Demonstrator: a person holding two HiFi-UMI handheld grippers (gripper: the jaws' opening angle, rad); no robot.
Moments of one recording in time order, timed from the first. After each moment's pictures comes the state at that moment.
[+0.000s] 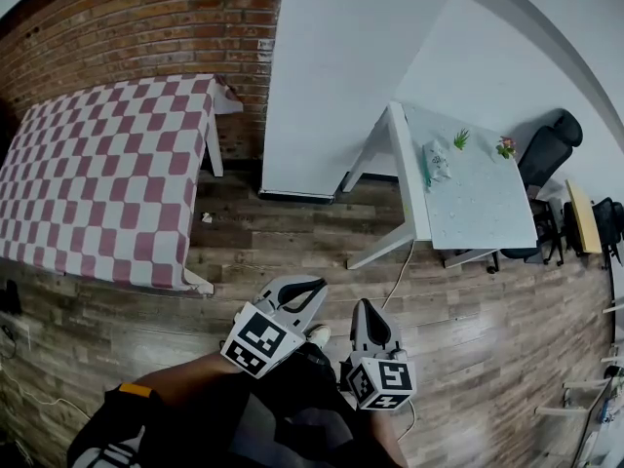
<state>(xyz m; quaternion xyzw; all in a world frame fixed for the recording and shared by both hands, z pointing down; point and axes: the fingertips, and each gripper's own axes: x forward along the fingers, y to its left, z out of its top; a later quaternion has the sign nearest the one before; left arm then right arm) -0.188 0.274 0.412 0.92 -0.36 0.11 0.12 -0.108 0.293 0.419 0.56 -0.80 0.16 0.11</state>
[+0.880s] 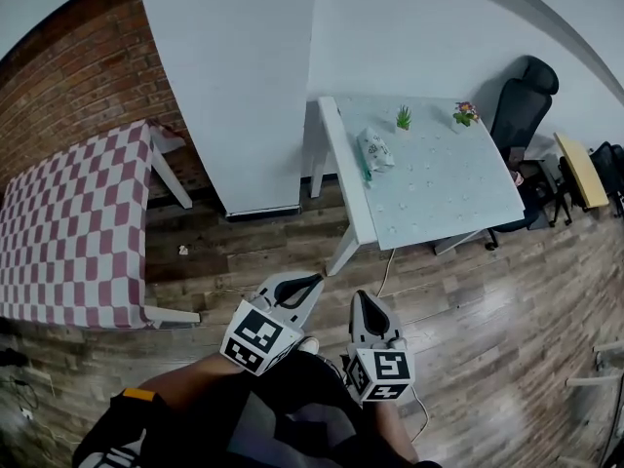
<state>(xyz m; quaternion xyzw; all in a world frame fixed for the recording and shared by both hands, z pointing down) 0.014 0.189 0.403 0.93 -0.32 0.15 0.09 0.085 0.213 0.418 0.58 -0.79 0.16 0.10</state>
